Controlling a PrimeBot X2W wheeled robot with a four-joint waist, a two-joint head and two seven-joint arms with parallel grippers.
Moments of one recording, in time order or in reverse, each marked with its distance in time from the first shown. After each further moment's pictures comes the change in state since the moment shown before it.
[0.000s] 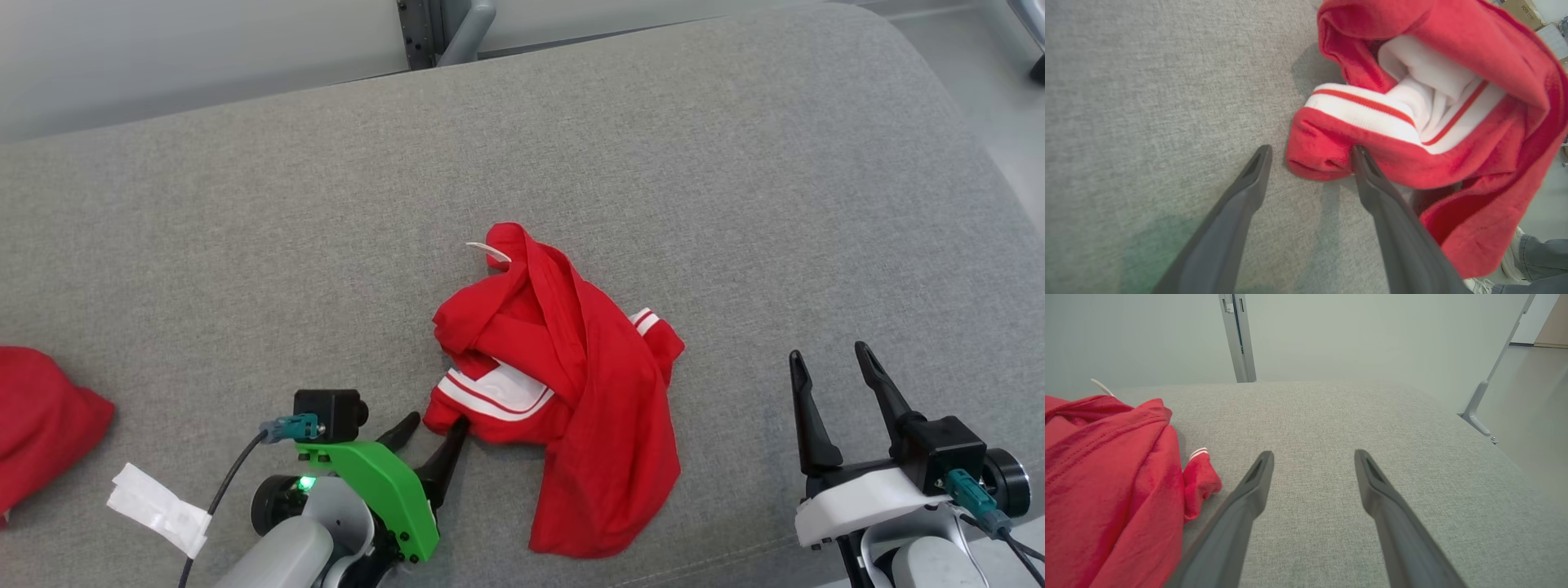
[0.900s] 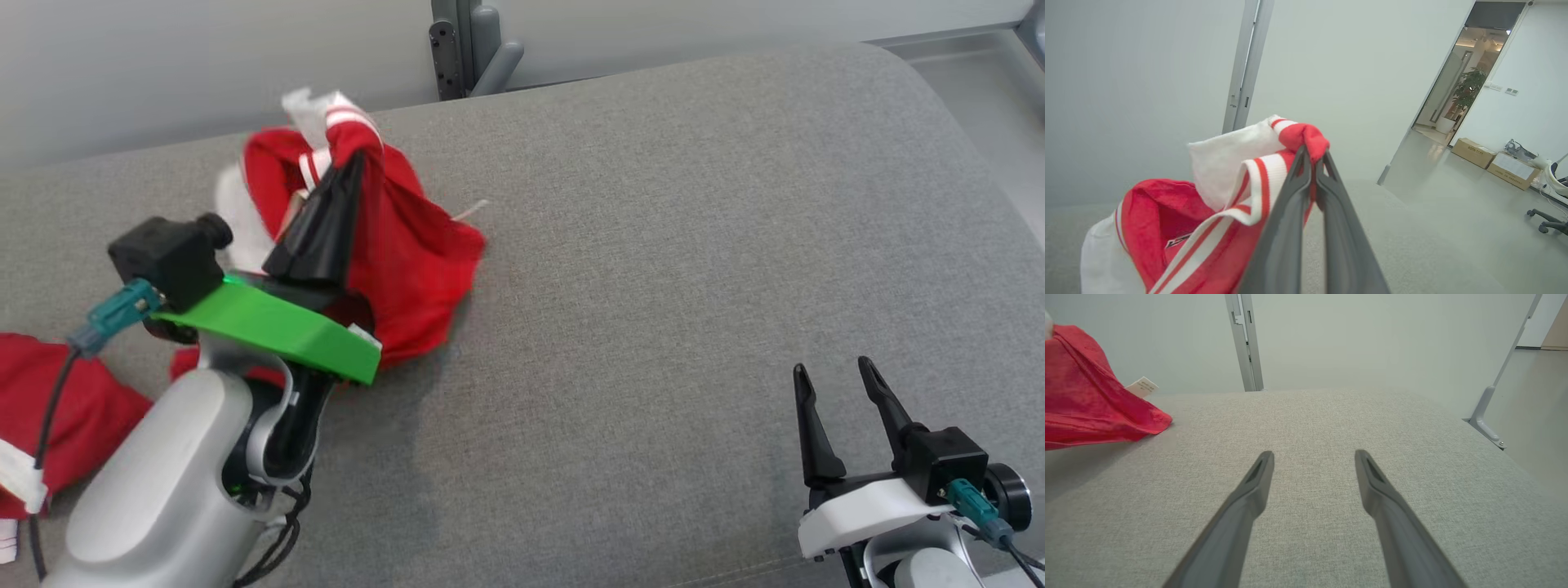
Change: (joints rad) left arm -0.174 0.078 0.185 -0.348 0.076 0.064 -0.225; right arm 0.017 0.000 -0.010 0.016 0.013 0.000 0.000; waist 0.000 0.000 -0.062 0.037
